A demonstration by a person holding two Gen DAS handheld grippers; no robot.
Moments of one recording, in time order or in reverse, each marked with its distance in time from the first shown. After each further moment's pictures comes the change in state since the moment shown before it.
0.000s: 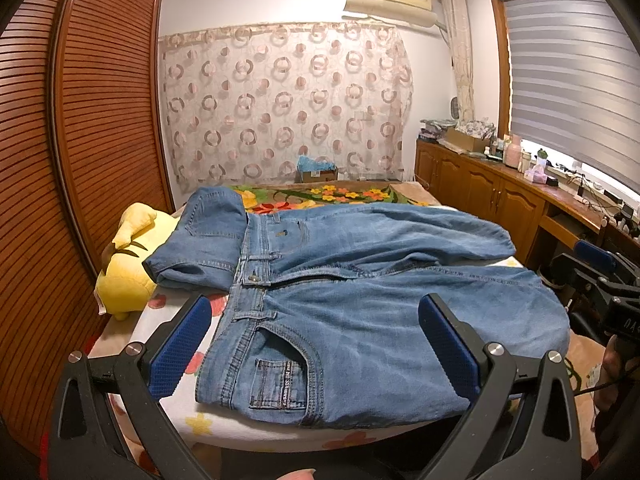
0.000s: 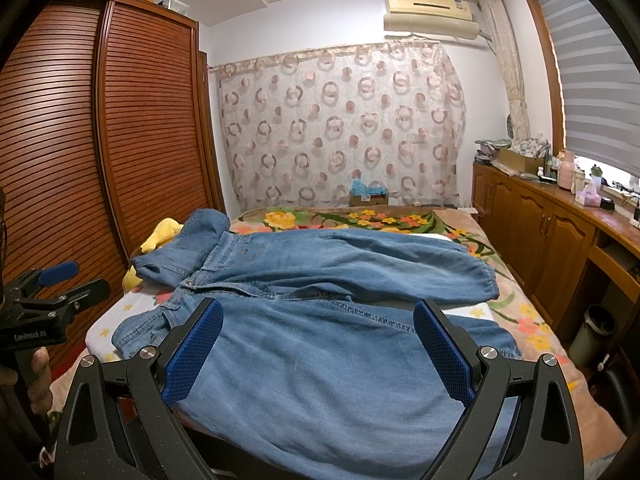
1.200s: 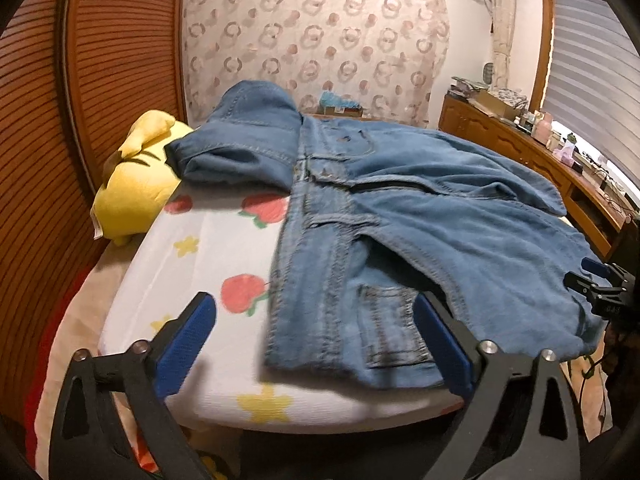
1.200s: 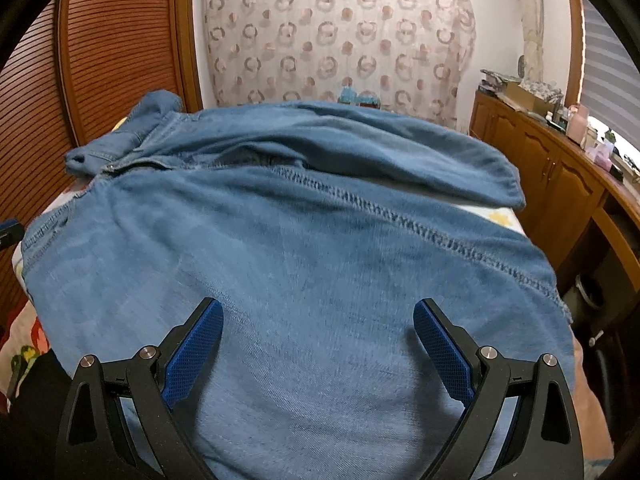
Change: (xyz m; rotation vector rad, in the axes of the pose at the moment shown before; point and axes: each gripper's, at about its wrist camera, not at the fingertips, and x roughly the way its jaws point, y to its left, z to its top) left arm 0.092 0.102 -0.080 -0.120 0.232 -0.004; right arm 0.089 -0.016 0.010 -0.062 0.327 -0.053
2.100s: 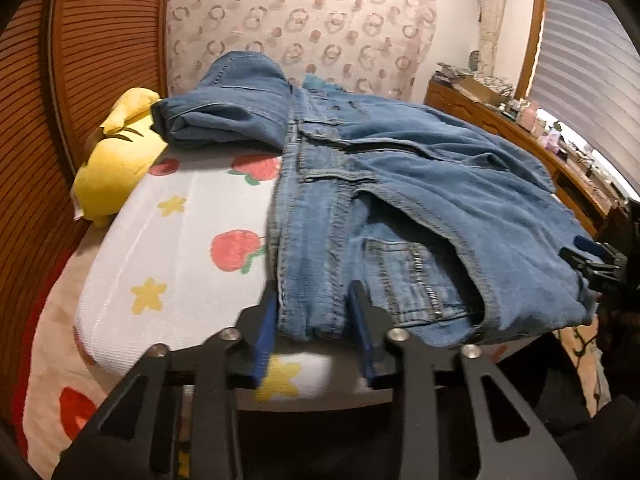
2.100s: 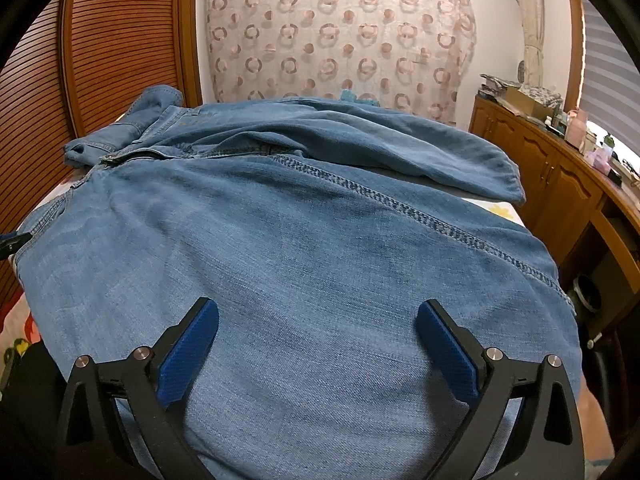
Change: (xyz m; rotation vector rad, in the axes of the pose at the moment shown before) left arm 0.013 0.013 -0.025 0.011 0.053 -0.091; right arm 0.005 -0.003 -0.005 -0.007 -0.043 -0.005
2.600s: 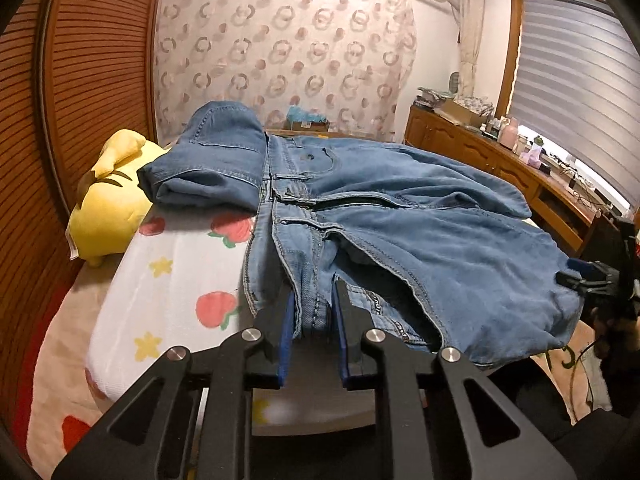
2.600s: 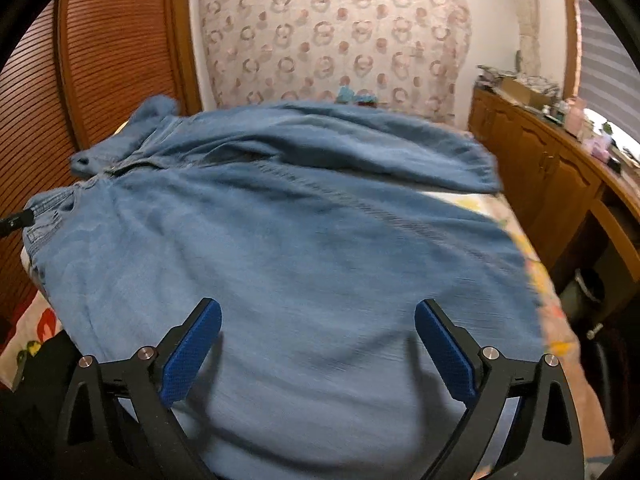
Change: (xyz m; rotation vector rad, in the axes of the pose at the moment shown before) left arm -0.026 -0.020 0.025 0.043 -0.100 -0.029; right arm -0.029 -0.040 0.000 0.040 0.016 0.006
